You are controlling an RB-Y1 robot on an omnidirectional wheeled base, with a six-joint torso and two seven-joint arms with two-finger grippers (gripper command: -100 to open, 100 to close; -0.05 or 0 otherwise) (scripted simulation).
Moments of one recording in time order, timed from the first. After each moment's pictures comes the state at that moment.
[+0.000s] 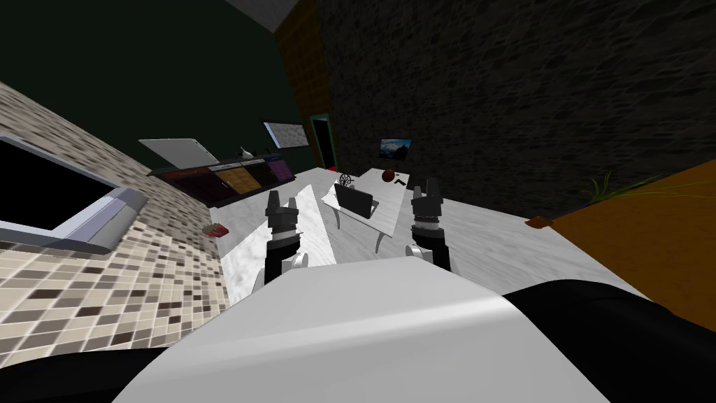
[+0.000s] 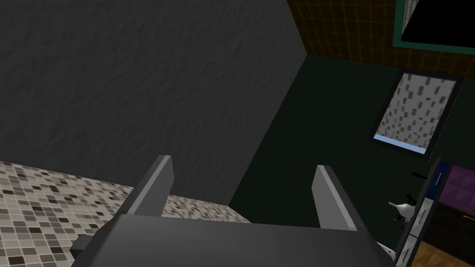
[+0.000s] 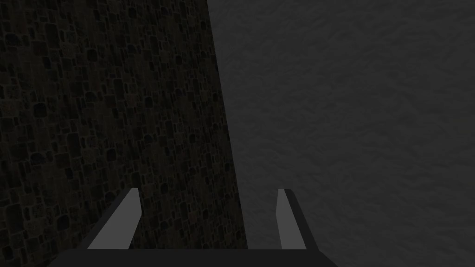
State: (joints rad) left arm 0.48 -0.03 0.01 -2.27 -0.09 -0.43 0.07; right arm 0.54 0.00 -0.01 -2.39 0.05 -0.45 0.07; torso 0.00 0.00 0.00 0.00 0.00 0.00
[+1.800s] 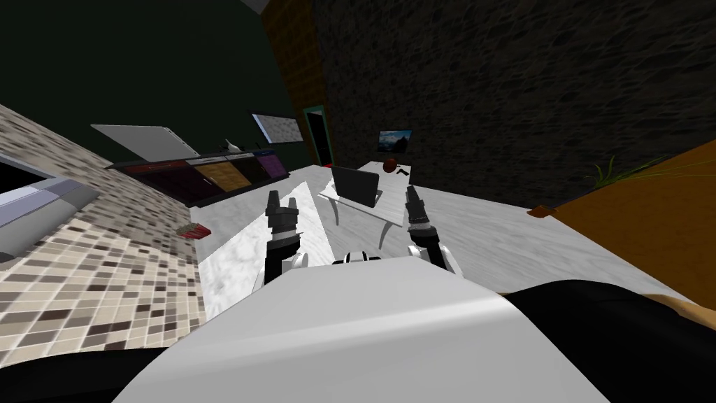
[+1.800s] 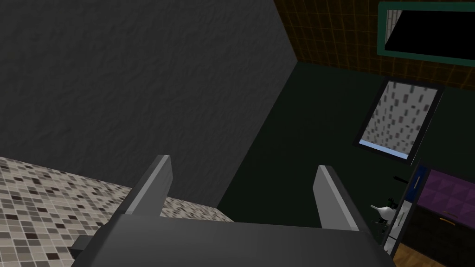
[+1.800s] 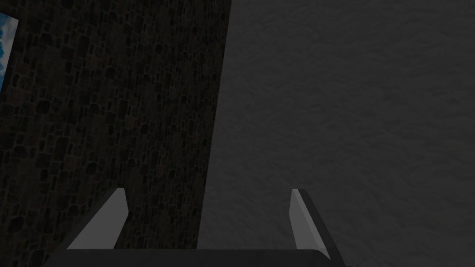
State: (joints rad) left arm 0.48 -0.03 0.01 -2.27 -0.09 -0.43 0.07; right arm 0.50 -0.15 -0.03 -2.26 0.16 -0.48 0.19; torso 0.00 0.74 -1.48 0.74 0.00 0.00
